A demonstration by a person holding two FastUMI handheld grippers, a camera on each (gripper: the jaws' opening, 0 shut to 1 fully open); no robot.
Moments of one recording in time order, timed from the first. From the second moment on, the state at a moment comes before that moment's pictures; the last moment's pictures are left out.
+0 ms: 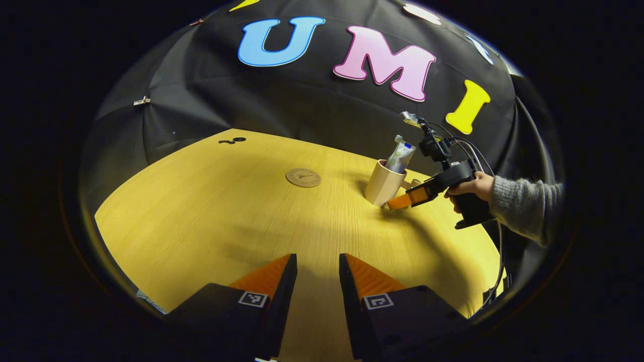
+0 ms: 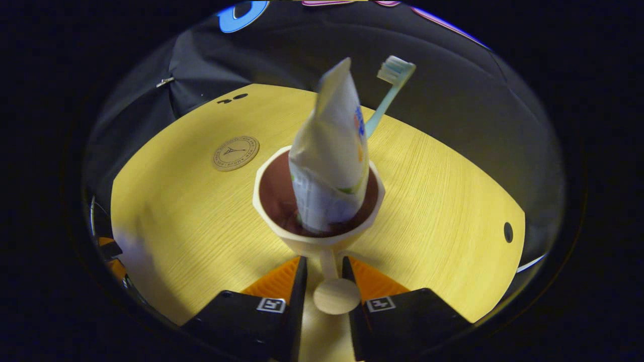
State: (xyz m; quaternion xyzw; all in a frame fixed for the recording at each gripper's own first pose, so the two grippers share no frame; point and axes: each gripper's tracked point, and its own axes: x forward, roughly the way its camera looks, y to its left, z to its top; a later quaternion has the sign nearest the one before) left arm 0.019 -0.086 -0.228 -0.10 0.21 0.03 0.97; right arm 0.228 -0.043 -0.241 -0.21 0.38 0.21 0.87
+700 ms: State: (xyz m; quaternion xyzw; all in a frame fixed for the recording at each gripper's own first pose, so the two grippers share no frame) left arm 0.021 -0.074 -0.232 -0.10 0.21 0.02 0.97; right arm 0.226 -0.037 -0.234 -0.19 0.36 0.22 0.89
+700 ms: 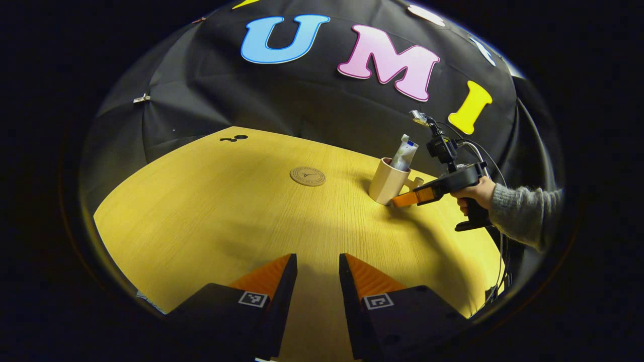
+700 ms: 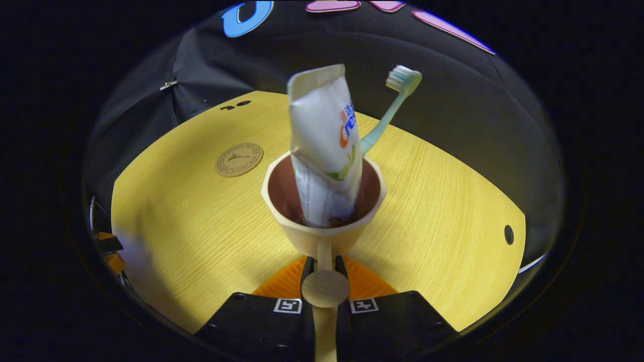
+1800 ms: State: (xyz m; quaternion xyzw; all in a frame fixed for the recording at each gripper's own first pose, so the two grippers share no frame) left arm -0.002 -0.007 -0.229 -0.09 0.21 -0.02 0.97; right arm 0.247 0.148 -0.214 -0.17 0.32 0.27 0.89
